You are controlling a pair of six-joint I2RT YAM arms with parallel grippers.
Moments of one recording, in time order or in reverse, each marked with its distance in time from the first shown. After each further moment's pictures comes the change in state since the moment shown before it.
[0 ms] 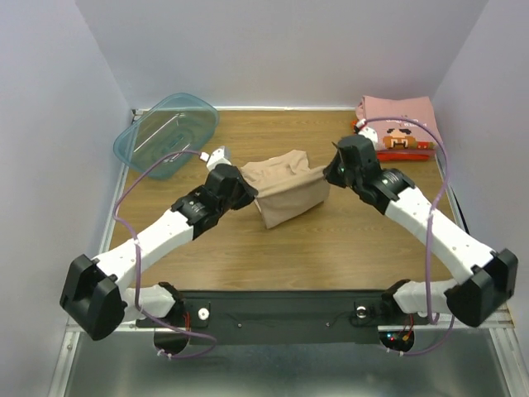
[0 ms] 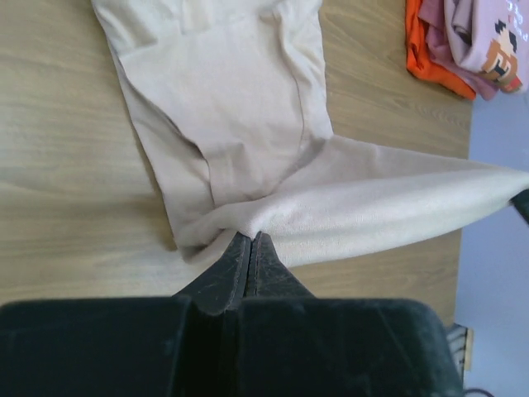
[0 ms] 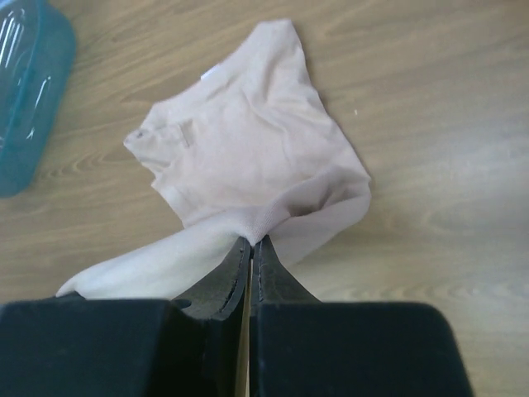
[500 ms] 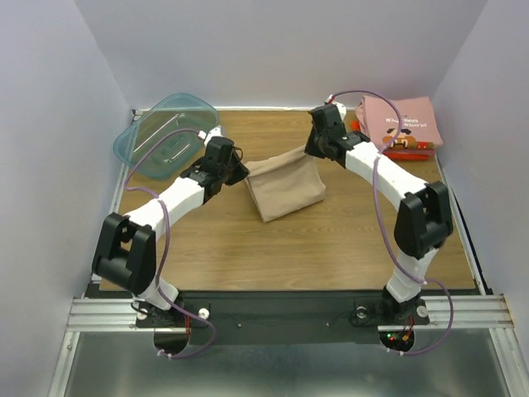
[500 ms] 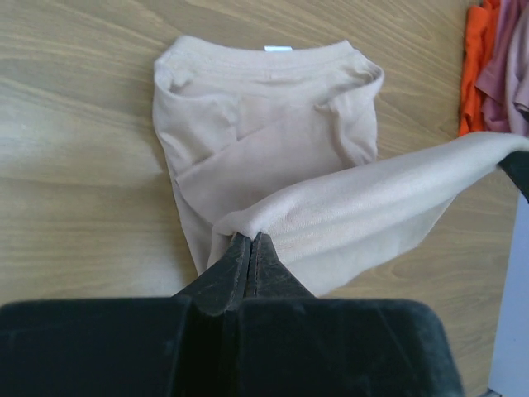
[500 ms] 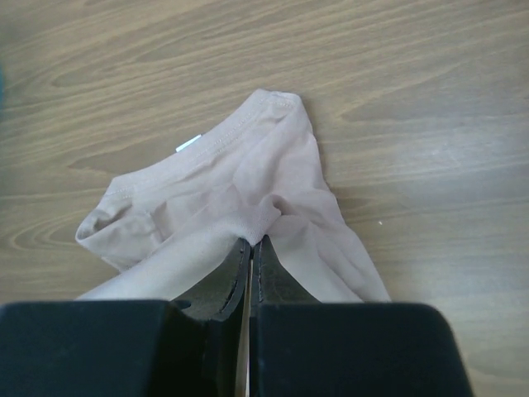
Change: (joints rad) left arm 0.231 0.312 0.183 0.078 0.126 0.140; right arm -0.097 0.554 0.396 0.082 -0.043 -0.140
